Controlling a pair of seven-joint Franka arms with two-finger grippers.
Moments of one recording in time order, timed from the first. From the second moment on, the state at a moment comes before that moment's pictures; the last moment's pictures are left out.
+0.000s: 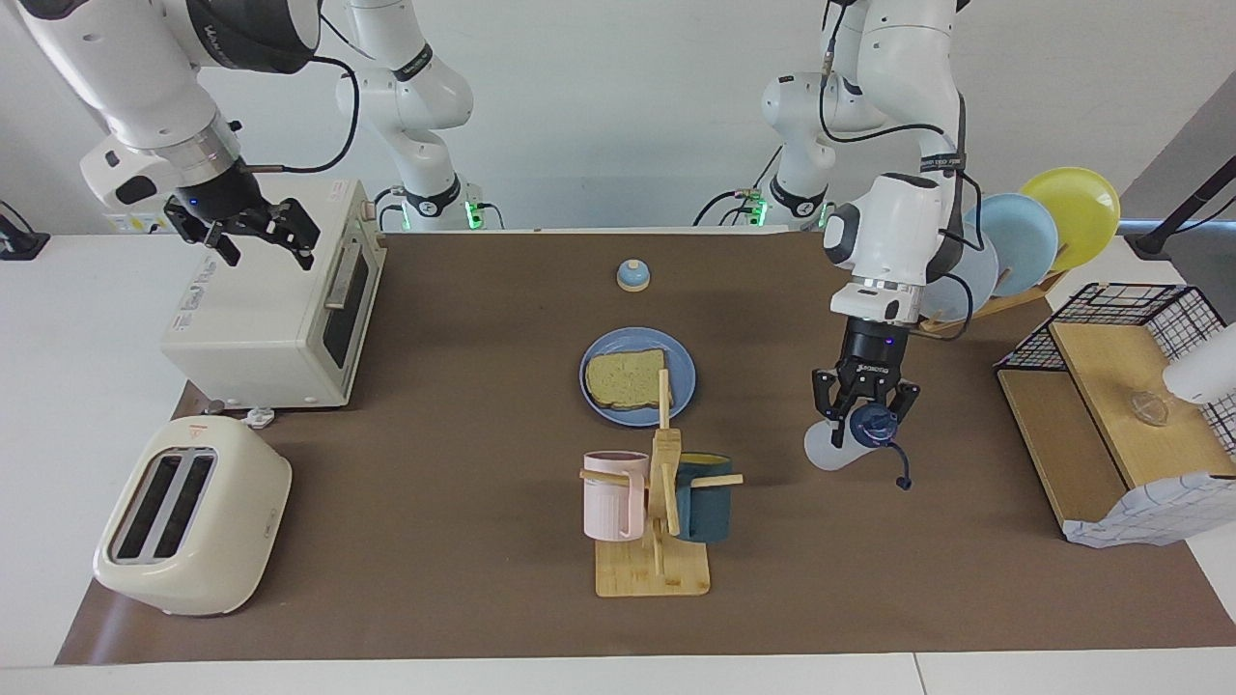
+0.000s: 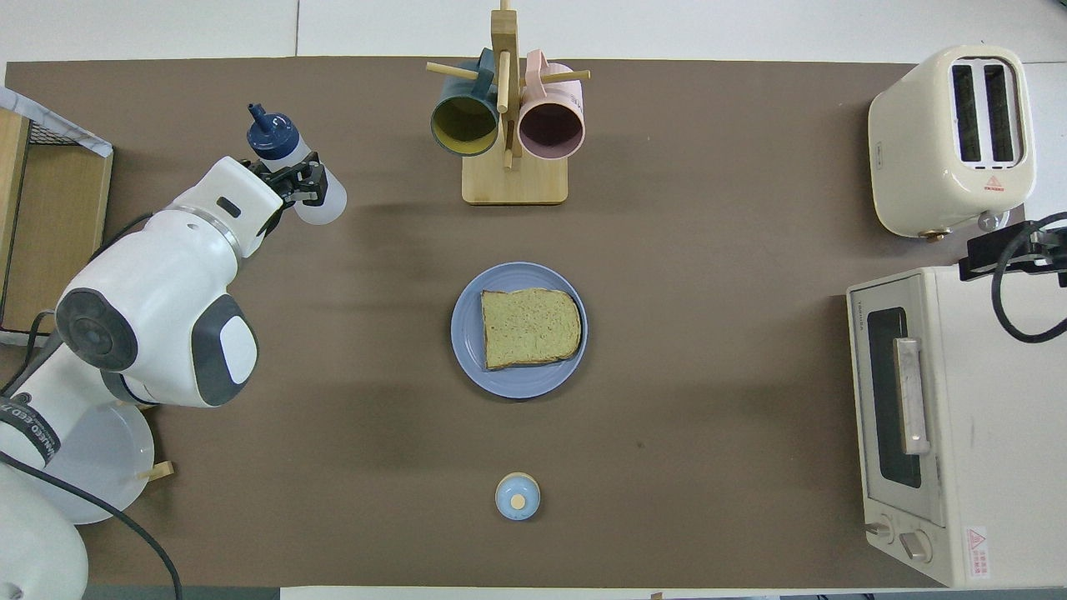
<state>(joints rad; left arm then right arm) -0.10 0.18 -0.17 -2.18 -0.12 3.14 0.02 -0.03 -0.02 -0.05 -1.63 -0.01 1.53 0.01</state>
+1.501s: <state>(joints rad) -0.12 0.41 -0.15 -2.15 -0.12 3.48 0.10 -0.03 -0.02 -0.05 -1.63 -0.01 1.53 0.01</state>
